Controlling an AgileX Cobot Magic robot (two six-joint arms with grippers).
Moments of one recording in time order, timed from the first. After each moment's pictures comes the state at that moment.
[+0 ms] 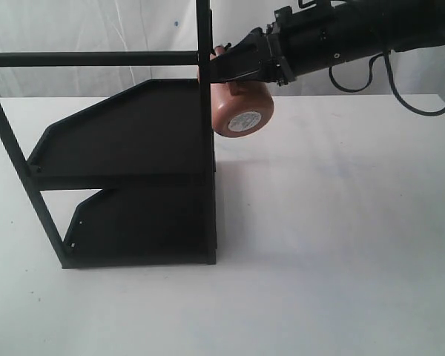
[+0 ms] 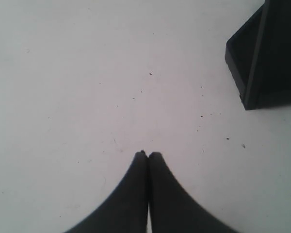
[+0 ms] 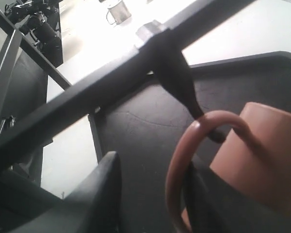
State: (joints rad) left arm 0.15 0.00 0.02 -0.02 0.47 0.15; right arm 0.20 1.86 -1.52 1.30 1.22 -1.25
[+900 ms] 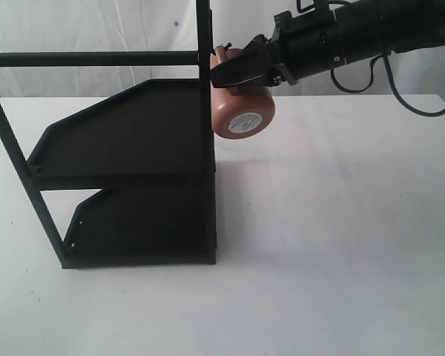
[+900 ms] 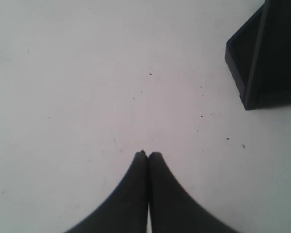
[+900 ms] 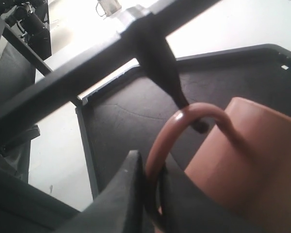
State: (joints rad) left arm 0.15 0.00 0.02 -0.02 0.47 0.15; right arm 0.21 1.86 -1.52 1.26 1.19 -1.25
